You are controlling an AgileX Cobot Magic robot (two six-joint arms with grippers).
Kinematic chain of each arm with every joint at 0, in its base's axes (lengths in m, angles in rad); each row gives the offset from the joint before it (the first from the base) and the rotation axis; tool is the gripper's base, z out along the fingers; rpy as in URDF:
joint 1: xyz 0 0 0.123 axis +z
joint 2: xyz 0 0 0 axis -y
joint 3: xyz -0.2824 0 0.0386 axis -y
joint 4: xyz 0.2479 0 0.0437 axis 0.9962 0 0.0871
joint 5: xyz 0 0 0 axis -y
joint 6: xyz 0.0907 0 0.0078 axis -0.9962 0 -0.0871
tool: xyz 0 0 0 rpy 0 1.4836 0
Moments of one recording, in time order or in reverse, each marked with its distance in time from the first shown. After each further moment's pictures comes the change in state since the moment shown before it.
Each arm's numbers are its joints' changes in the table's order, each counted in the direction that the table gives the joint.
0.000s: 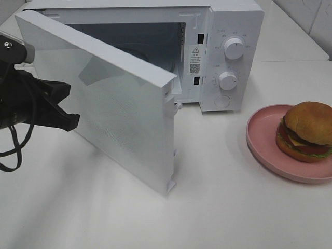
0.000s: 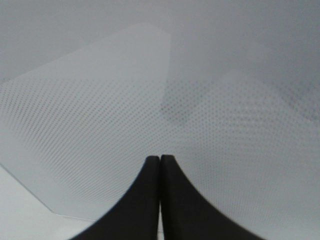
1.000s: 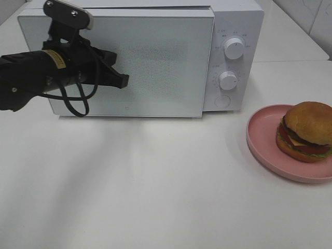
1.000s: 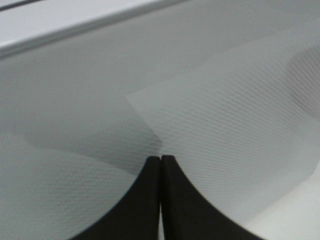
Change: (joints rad) left arm -0.031 -0.331 0.417 0.105 -0.019 0.110; right arm 0.000 0.000 0.000 0.000 0.000 0.000
